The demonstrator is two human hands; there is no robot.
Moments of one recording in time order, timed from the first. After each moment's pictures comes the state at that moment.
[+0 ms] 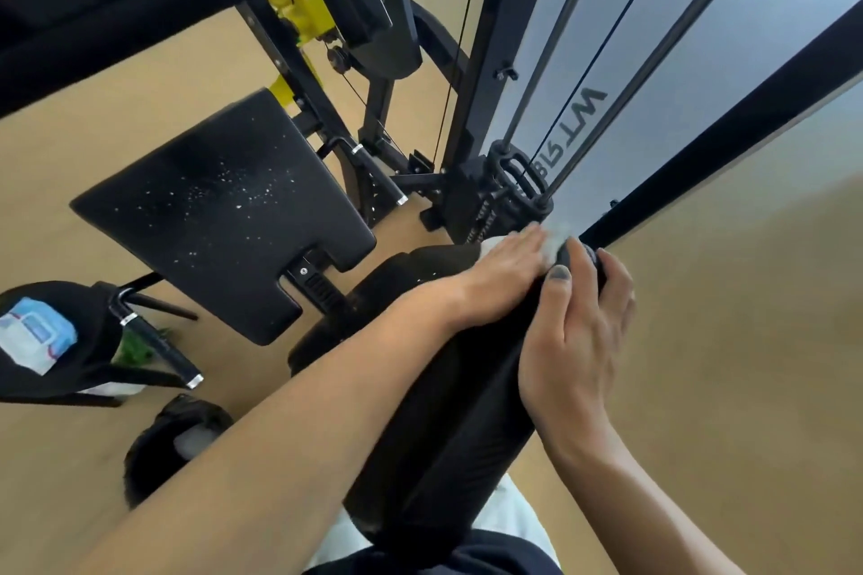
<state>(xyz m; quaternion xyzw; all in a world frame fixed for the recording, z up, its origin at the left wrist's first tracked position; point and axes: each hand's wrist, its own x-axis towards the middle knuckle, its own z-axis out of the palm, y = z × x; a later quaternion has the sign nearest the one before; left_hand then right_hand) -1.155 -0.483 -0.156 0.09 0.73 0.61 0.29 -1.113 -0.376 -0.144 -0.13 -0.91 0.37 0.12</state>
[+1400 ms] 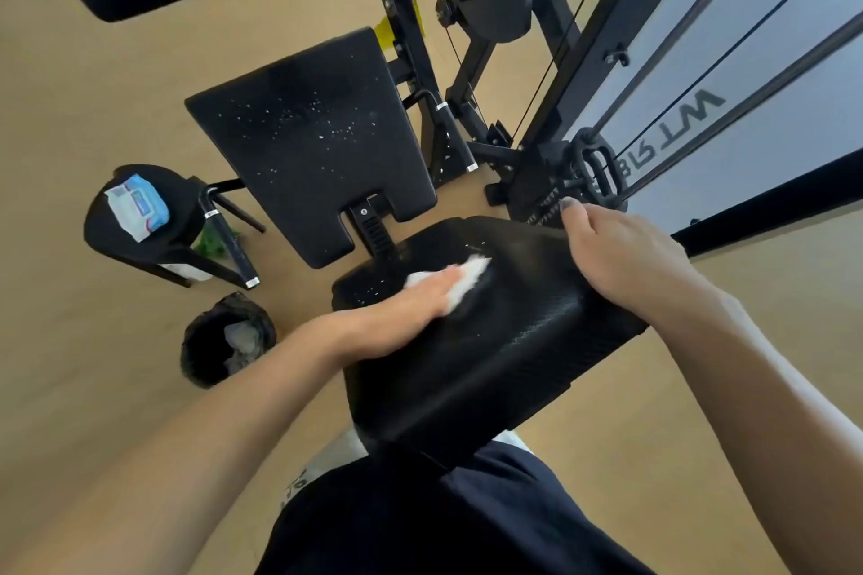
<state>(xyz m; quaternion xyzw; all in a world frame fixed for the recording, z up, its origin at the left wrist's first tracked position) -1.074 -0.559 -0.180 -0.15 0.72 0.57 0.37 -1.208 -0.363 -0.097 0.13 -0.95 0.08 -0.25</state>
